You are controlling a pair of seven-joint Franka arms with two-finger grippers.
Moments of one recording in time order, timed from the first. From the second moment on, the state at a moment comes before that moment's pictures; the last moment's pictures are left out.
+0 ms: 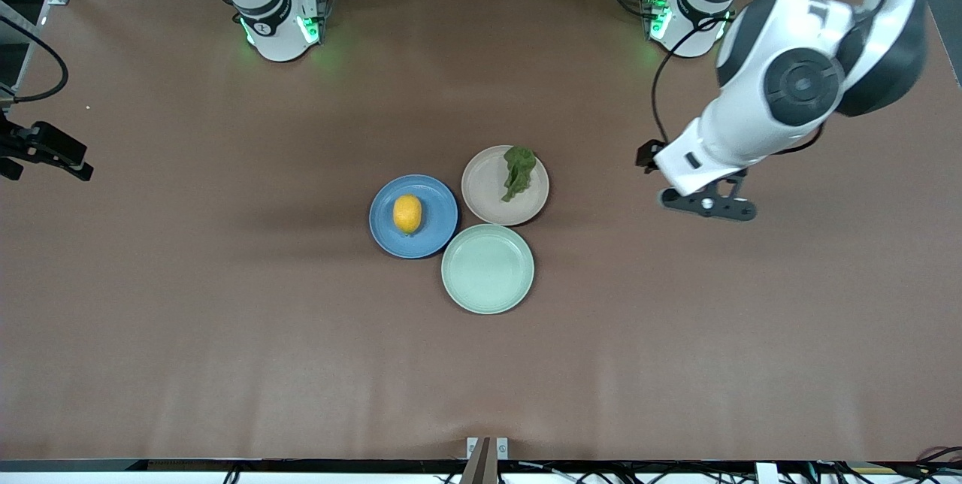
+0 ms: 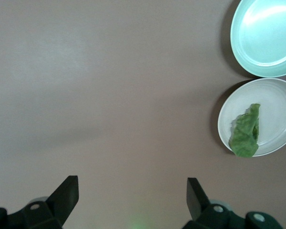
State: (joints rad) left arm -0.29 0.23 -0.13 -1.62 -0.01 1.67 -0.19; right arm 0.09 0.06 -0.15 -1.50 0.00 1.65 -0.05
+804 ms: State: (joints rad) left arm -0.32 0.36 -0.13 -1.56 -0.01 1.67 -0.19; right arm 0.21 0.15 -0.14 -1.50 0.00 1.64 -0.05
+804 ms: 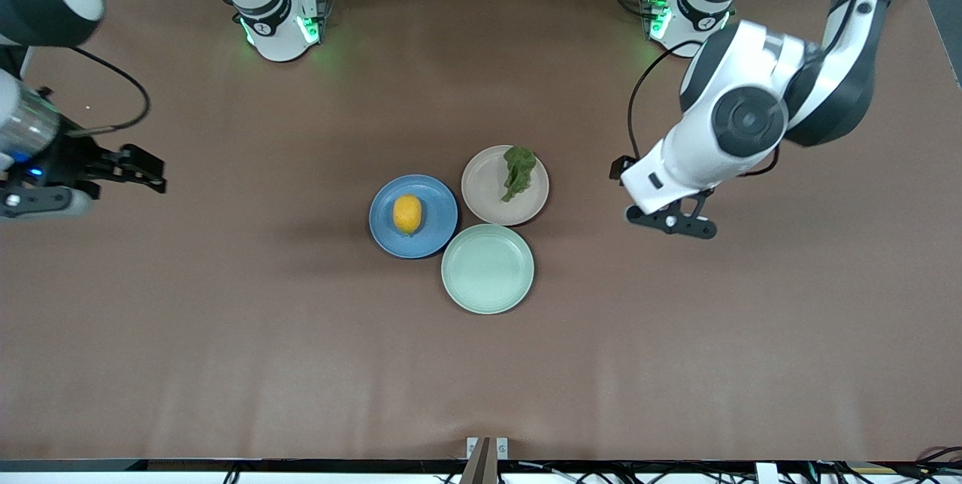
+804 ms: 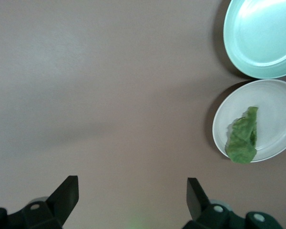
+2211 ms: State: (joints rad) left arm -0.60 0.64 -0.13 -1.55 -0.02 1.88 -0.60; right arm 0.44 0.42 -0.14 -1.51 0.08 1.79 0.11
